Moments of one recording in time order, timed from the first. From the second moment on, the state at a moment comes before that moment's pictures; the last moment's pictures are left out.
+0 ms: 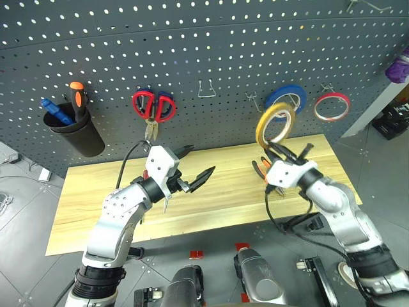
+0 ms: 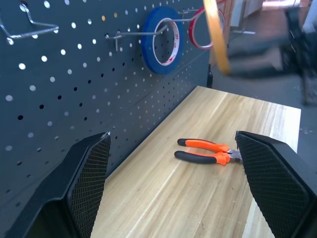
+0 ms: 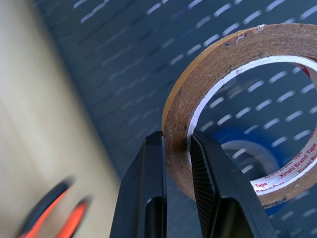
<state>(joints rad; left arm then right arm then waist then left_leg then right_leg) -0.17 0.42 -0.02 -0.36 -0.31 0.28 -0.66 -0.33 -0.52 0.17 -0.14 -0.50 -0.12 0.31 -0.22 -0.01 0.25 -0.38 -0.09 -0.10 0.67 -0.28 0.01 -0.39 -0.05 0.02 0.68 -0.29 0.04</state>
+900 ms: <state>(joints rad) -0.08 0.59 -0.03 -0.13 -0.19 0.11 -0.77 -0.39 -0.26 0.14 0.14 -0.27 0.52 0.46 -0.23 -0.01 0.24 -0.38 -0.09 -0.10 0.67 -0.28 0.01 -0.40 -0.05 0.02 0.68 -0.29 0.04</state>
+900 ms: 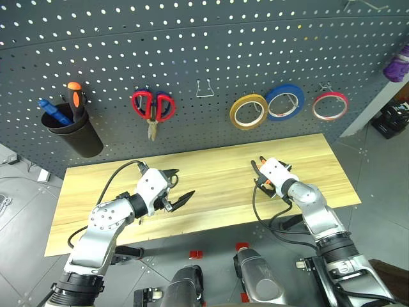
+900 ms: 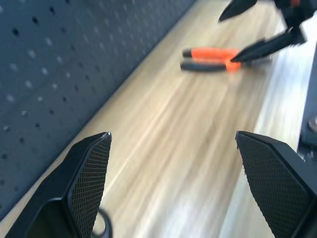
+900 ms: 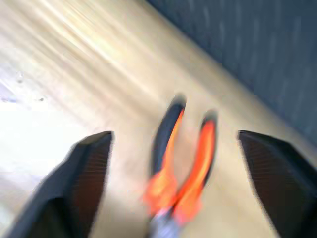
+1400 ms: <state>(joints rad) -0.15 0.58 -0.05 -0.11 -0.19 0.11 -0.82 -0.76 -0.24 0.12 0.70 -0.20 0.69 0.39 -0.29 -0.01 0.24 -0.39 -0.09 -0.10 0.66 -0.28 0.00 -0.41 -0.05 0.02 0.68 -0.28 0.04</state>
